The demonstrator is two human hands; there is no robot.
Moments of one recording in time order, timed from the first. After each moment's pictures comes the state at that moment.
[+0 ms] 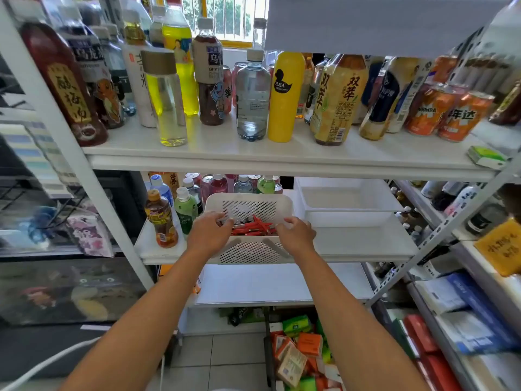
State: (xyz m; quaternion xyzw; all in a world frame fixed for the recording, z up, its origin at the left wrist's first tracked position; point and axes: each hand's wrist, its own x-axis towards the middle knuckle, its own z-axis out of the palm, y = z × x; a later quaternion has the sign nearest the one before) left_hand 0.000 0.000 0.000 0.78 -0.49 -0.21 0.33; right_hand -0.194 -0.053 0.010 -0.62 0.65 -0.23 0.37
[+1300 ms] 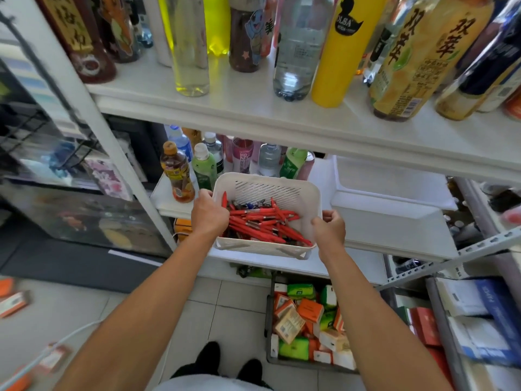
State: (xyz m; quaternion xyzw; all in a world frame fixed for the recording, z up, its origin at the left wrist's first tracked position) left_hand 0.023 -0.007 -0.056 0.86 -0.26 -0.23 0.37; right_hand -0.212 -0.093 -0.054 -0.47 0.69 -0.32 0.44
